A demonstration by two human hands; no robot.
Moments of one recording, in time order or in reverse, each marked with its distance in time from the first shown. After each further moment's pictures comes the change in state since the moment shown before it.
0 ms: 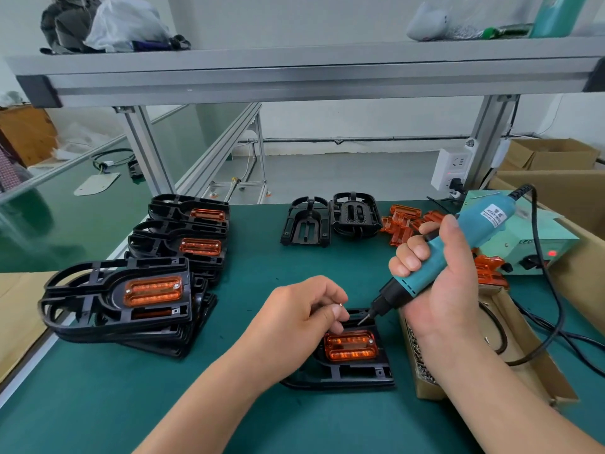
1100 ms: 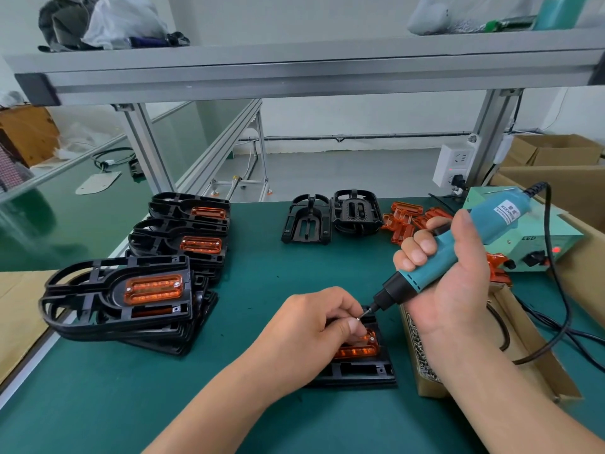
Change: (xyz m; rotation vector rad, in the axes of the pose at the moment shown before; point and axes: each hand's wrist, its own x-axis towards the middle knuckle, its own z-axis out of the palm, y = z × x) left_hand -0.006 0.008 0.014 -0.017 -0.077 -0.011; right_hand -0.003 -0.005 0.005 0.043 0.002 -0.025
